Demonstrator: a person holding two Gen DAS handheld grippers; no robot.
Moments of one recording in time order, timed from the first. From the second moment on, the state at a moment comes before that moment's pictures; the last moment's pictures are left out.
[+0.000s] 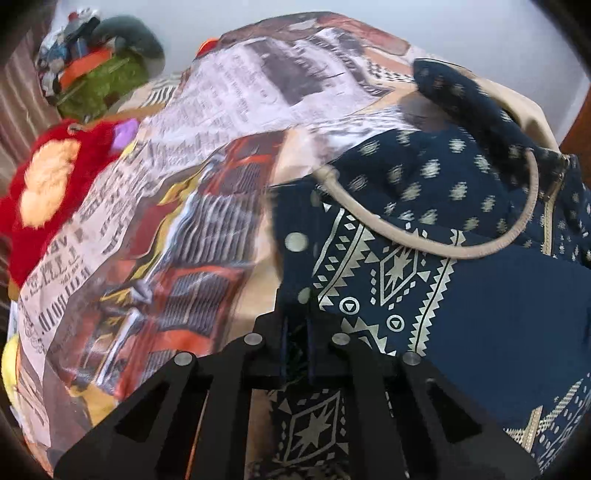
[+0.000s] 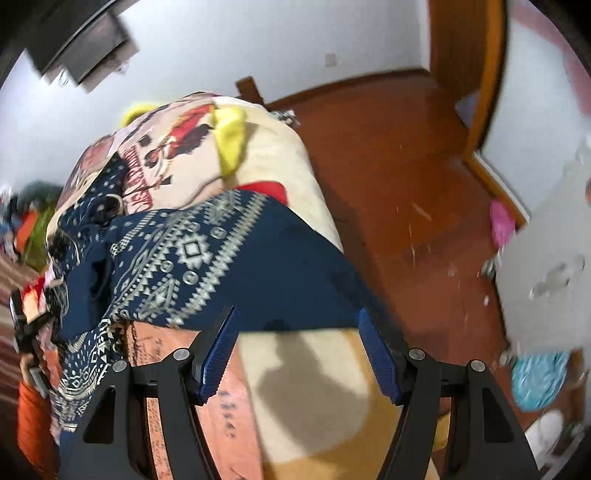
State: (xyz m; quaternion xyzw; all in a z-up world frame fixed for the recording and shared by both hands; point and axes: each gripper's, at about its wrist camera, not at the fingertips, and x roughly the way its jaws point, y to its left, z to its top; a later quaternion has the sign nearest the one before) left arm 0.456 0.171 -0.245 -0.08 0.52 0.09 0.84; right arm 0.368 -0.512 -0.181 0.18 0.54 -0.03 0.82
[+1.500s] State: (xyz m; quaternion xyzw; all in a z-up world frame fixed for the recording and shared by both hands) left arm 0.381 0.097 -0.129 0.04 0.46 0.01 0.89; right arm 0.428 -0.453 -0.116 0.20 0.44 0.04 0.88
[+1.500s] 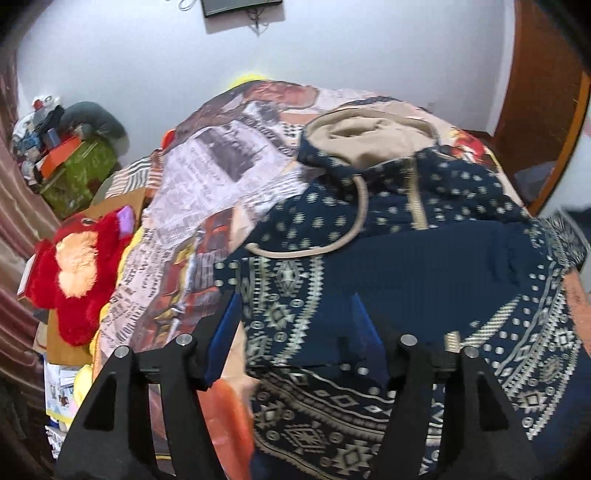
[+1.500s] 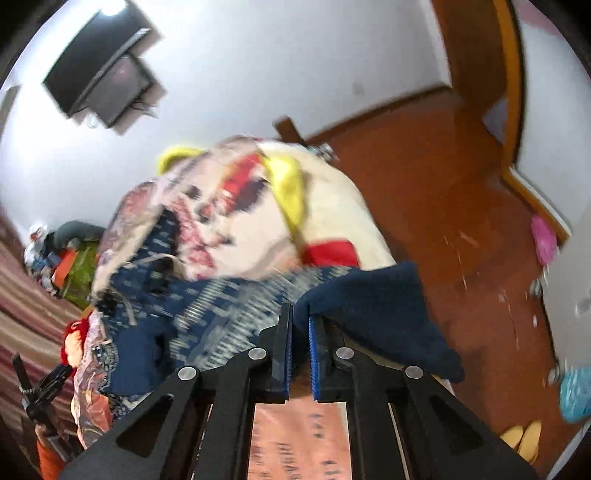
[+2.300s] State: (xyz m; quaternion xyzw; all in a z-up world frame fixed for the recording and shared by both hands) left arm 0.339 0.121 -0.124 0.03 0.46 0.01 0.89; right arm 0.442 -0.129 -0.144 0.00 0.51 0.29 0.81
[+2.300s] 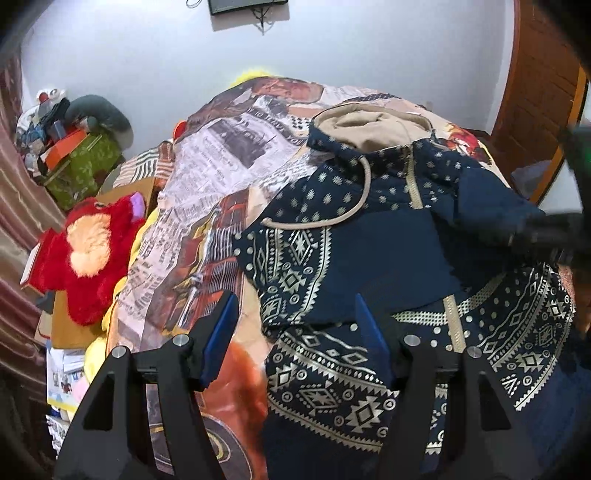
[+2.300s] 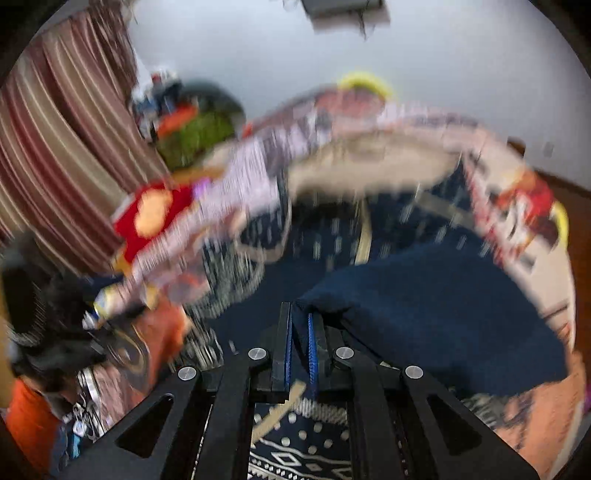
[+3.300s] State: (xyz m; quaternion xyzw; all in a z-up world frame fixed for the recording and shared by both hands) left arm 0.433 -0.214 -0.147 0.18 0.47 -0.21 0.84; right arm 0.379 -0.407 -0.087 0.03 0.44 0.06 0.90
